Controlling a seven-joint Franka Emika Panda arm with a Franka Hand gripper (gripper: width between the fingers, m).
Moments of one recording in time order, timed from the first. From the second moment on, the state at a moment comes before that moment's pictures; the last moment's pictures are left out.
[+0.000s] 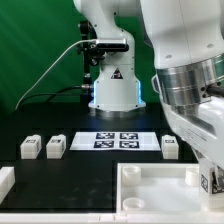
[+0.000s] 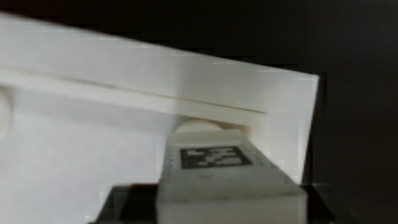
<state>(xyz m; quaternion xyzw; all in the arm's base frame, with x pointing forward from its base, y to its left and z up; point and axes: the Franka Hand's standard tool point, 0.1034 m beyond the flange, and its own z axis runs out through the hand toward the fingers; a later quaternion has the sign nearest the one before) 0.633 0.117 0.070 -0.73 0.67 0.07 0.11</state>
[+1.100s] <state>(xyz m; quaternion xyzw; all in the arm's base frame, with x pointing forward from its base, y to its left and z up) 0.629 0.119 0.071 -0.98 0.20 0.02 0.10</state>
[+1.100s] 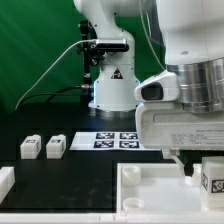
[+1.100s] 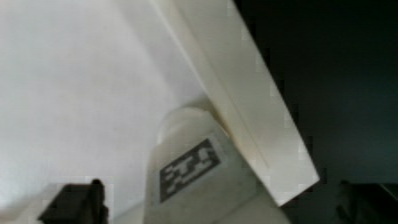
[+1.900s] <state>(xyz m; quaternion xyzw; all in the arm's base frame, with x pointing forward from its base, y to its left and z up) 0.630 0.120 0.071 -0.95 0.30 0.02 0.08</state>
